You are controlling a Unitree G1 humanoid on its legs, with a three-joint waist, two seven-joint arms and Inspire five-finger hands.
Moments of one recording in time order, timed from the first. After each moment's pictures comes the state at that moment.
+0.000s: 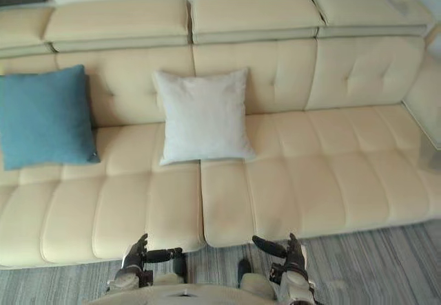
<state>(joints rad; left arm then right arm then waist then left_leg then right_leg) 0.13 0.06 0.10 0.95 0.01 -0.09 0.14 0.12 -0.02 -0.26 0.94 0.02 -0.06 -0.18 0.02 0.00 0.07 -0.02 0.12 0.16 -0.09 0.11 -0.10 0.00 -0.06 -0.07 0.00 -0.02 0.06</state>
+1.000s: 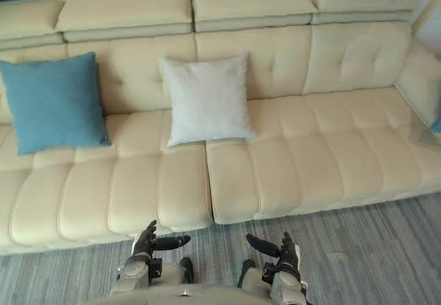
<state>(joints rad) 0.05 0.02 0.06 0.86 0.01 -0.07 0.17 0.08 0.05 -0.21 0.84 0.02 -0.05 -0.22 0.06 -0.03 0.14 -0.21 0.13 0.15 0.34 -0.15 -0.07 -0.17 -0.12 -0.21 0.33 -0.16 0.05</state>
